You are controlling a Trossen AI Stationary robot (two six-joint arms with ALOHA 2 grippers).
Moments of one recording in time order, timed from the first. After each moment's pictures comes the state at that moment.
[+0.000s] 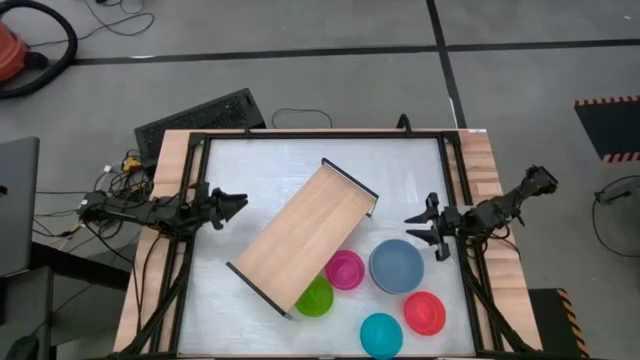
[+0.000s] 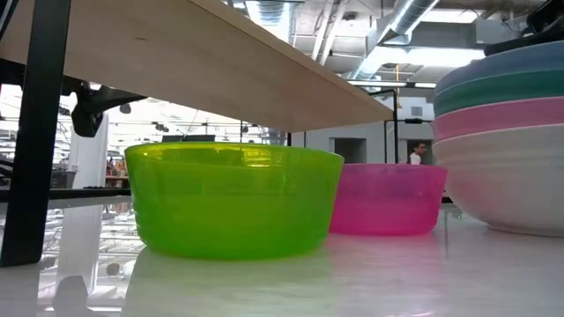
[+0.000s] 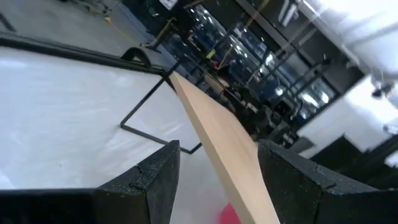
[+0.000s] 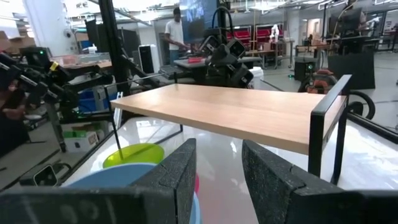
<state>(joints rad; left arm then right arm) -0.19 0.02 0.01 0.07 -0.56 -0.77 0.55 0.03 0.01 0.09 0.53 0.08</state>
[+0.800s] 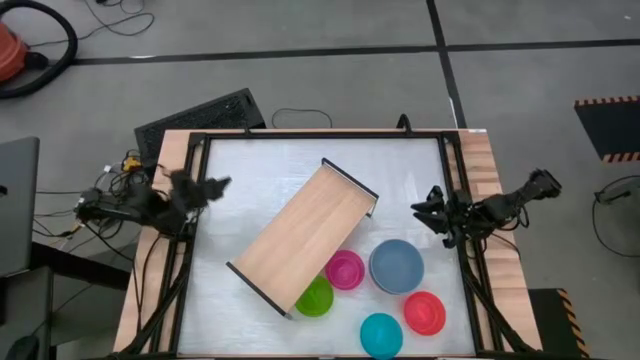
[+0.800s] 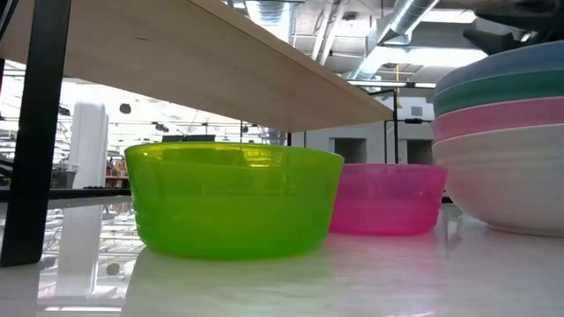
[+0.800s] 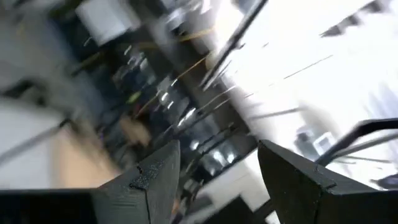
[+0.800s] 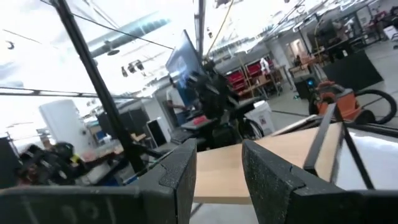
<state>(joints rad) -0.19 0.09 0.17 0.48 -0.51 -0.77 0.47 0.03 0.01 0.36 0.55 0.29</state>
